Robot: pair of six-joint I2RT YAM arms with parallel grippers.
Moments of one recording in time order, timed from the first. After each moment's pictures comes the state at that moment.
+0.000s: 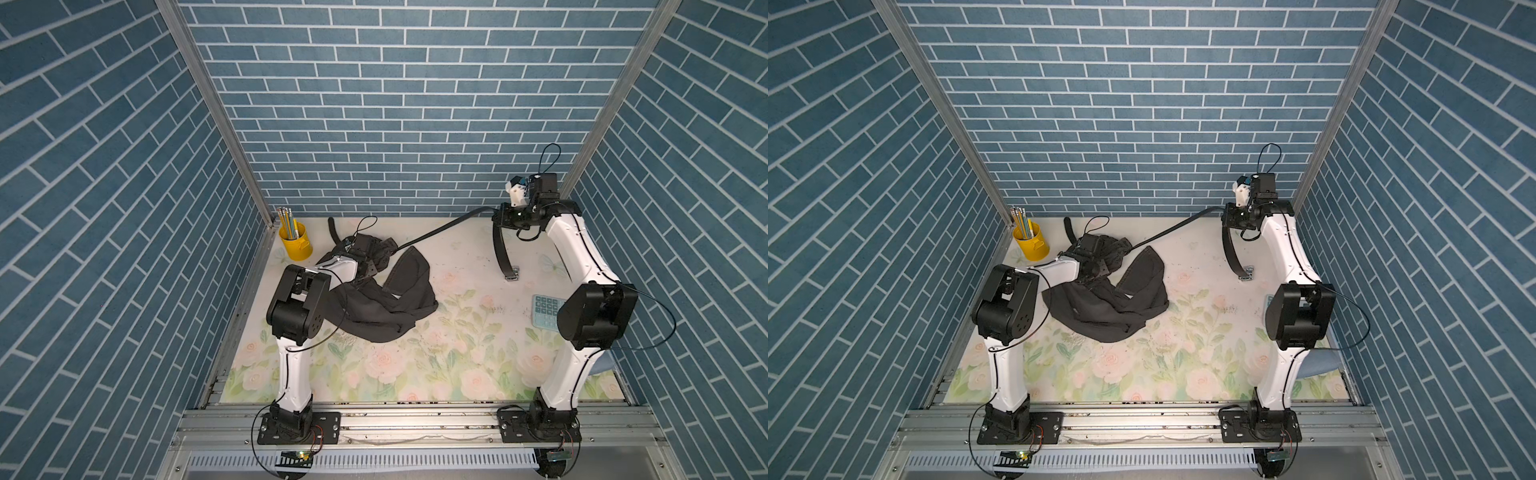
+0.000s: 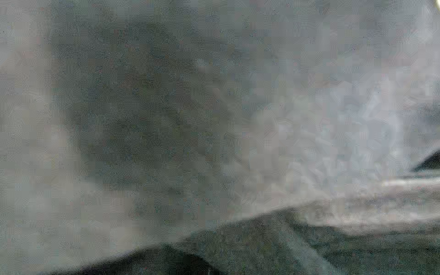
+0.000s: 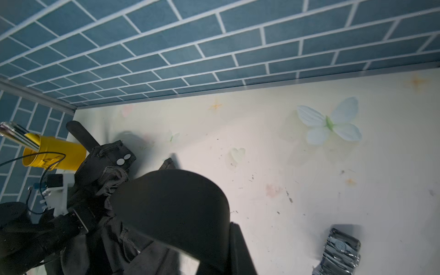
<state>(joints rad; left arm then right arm) -0.32 2.06 1.34 -0.31 -0.22 -0.71 0.06 1.90 1.91 -0.81 -0.34 0.17</state>
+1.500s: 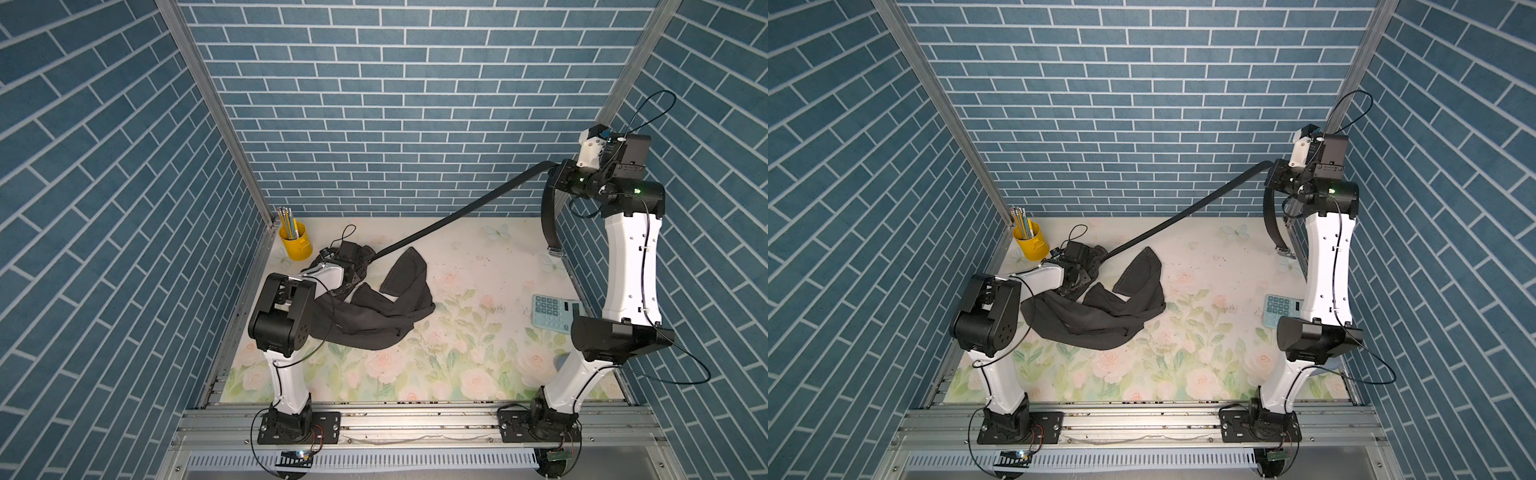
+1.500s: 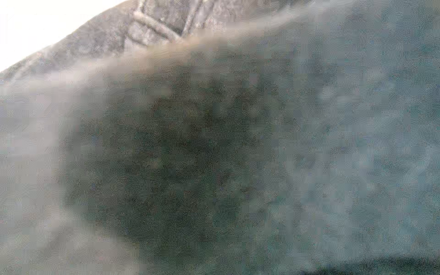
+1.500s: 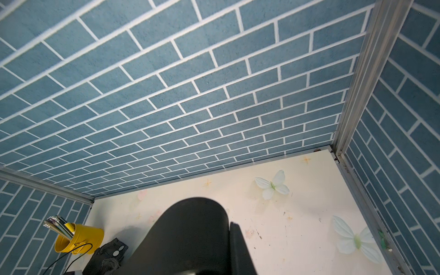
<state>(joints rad) -0.26 1.92 1.19 -0.41 -0.37 -0.83 -0.07 1.80 2.41 -1.03 -0.27 0.26</state>
